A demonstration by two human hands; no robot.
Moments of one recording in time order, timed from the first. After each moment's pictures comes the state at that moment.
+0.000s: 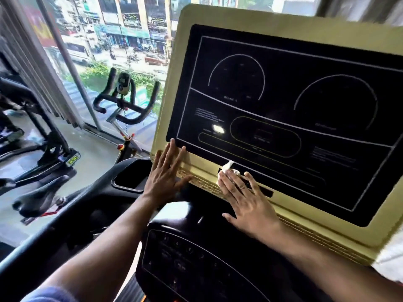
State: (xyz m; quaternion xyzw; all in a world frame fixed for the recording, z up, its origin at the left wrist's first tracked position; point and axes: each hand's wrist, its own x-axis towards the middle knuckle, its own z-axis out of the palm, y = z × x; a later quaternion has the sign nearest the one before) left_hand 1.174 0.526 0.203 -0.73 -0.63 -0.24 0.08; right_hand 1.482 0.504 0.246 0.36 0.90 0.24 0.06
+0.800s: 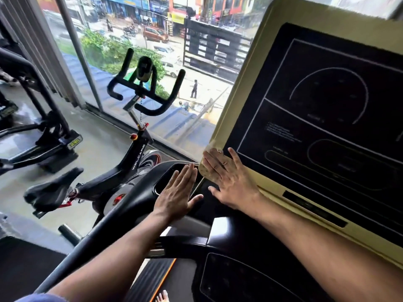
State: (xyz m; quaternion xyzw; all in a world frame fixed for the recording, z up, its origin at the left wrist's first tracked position) left_hand 1.047 0.515 0.130 -0.76 -0.63 -0.14 0.01; right_hand 1.253 0.569 0.261 0.33 0.90 0.28 0.07
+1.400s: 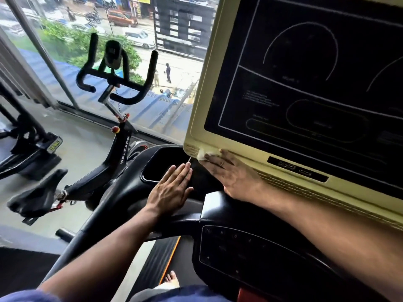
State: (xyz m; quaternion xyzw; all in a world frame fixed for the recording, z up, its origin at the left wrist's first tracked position) left_hand 1.057 0.488 0.114 -0.82 -0.54 -0.15 0.10; right_hand 1.314 0.549 0.224 0.24 0.91 0.31 0.12
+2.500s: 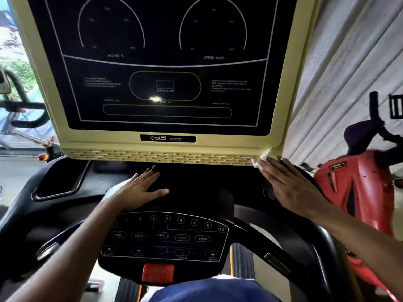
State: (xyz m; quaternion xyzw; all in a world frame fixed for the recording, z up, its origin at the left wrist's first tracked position) left_hand 1.268 0.471 0.217 -0.77 -0.55 0.12 -0.29; right_hand 1.730 0.364 0.204 0.51 0.84 0.16 -0.05
